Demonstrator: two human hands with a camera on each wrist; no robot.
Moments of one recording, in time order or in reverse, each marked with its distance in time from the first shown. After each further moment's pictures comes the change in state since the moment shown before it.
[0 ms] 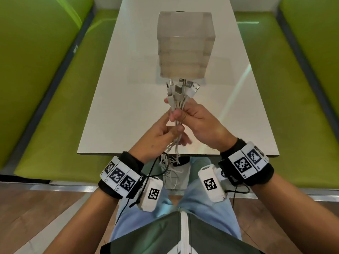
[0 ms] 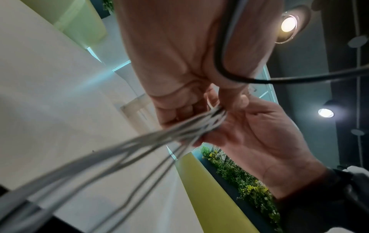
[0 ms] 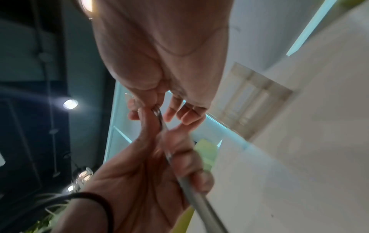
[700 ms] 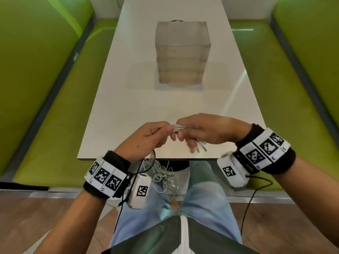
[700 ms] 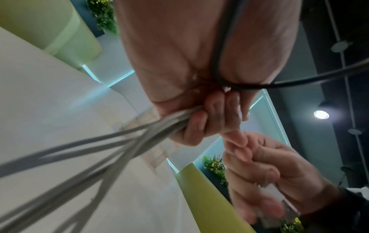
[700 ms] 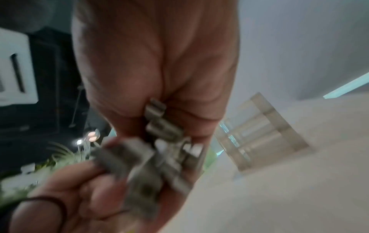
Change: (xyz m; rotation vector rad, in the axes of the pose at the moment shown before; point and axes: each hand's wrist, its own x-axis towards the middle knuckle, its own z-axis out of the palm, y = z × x) left_hand -0.009 0.025 -0.023 0.152 -0.054 0.005; right_hand 0.002 -0.038 -0.025 -0.676 -0.517 0.331
